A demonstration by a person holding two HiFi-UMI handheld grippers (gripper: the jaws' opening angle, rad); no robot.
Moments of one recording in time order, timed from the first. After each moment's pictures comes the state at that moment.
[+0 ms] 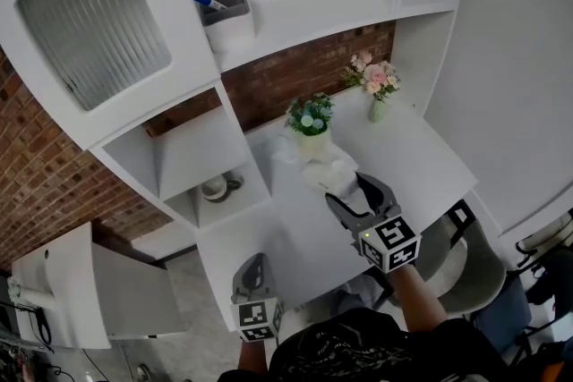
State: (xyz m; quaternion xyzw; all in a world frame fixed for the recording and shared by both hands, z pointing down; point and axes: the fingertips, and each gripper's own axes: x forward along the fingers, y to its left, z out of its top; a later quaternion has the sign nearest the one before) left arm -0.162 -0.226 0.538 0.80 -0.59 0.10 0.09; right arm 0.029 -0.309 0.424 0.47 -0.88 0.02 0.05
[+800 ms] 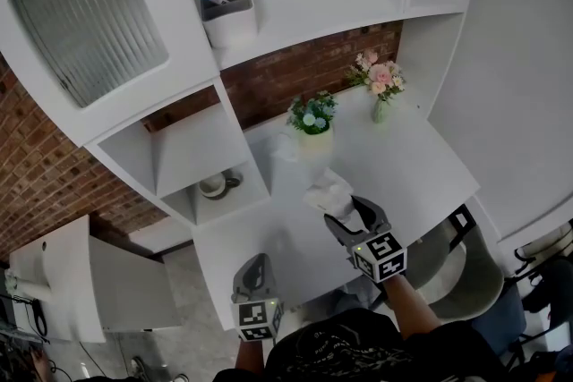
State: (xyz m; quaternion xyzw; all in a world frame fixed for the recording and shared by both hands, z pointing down) left arm -0.152 -0.229 0.553 0.80 -0.59 0.11 0.10; right arm 0.029 -0.305 0.509 0.46 -0.88 0.08 0.10
